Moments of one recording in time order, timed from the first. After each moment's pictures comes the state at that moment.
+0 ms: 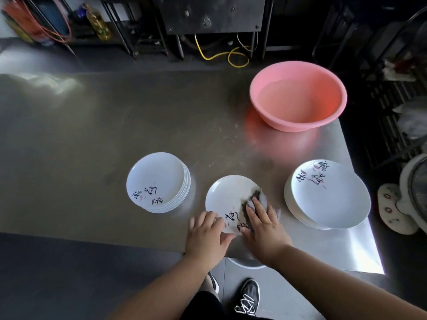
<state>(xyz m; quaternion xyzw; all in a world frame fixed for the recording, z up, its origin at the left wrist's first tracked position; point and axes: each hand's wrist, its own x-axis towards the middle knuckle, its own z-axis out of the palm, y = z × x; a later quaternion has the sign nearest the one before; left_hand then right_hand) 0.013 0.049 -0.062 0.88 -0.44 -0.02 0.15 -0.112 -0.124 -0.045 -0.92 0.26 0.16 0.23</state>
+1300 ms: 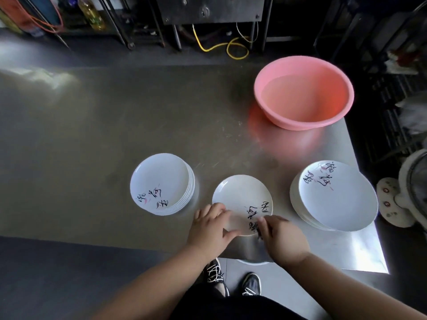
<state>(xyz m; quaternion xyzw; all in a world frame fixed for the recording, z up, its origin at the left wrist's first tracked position) 0.041 0.042 -0.040 0.87 -0.47 -0.09 0.14 -0.119 -0.125 -0.009 -0.90 0.33 0.04 0.28</state>
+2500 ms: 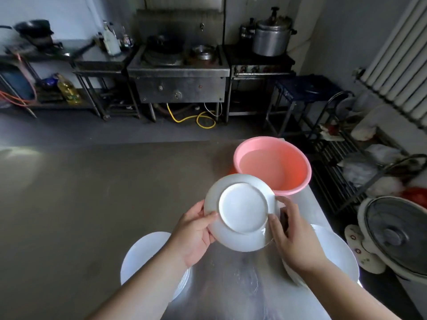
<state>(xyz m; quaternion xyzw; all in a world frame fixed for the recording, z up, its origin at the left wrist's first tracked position) 0.178 -0.039 0.123 0.47 -0.13 -0.53 0.70 -0.036 -0.187 0.143 -0.83 0.37 -0.24 0.33</state>
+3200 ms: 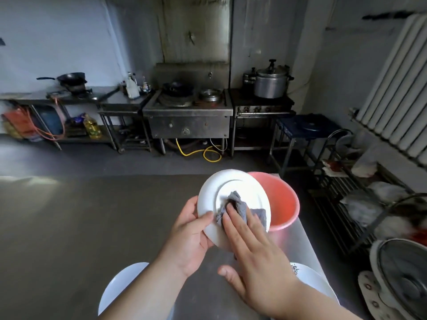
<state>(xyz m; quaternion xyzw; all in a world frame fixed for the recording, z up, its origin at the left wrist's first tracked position) 0.122 -0.085 0.245 0.41 -0.18 -0.45 0.78 -0.037 -0.190 0.220 -0.97 0.07 -0.22 0.07</state>
